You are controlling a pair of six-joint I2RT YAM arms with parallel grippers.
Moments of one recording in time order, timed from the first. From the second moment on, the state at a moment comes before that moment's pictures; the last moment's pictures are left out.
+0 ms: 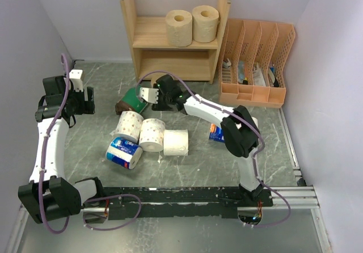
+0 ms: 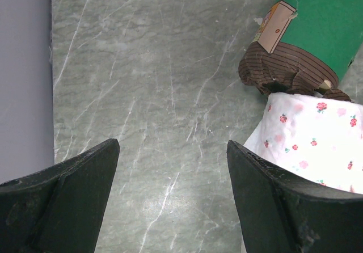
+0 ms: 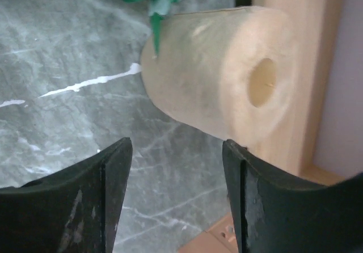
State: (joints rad) left arm 0.23 1.15 1.08 -0.64 0.14 0.18; right arm 0.77 2.08 1.61 -0.28 0.10 -0.93
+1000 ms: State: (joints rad) left arm 0.23 1.15 1.08 -0.63 0.14 0.19; right arm 0.75 2.26 1.85 -0.18 0.11 -0.97
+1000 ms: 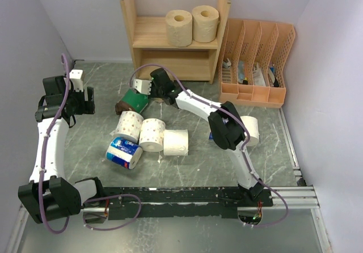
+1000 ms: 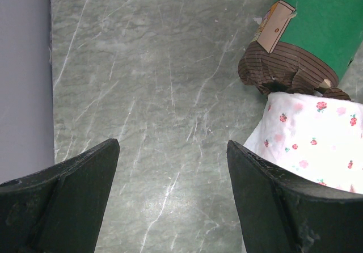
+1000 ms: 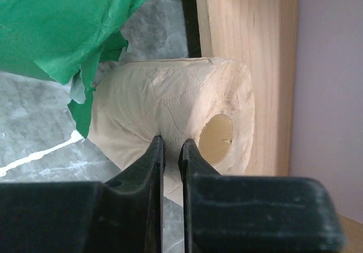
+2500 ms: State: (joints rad) left arm 0.23 1.13 1.08 -0.64 0.16 0.19; right arm 0.96 1.95 2.09 -0.26 0.39 -1.17
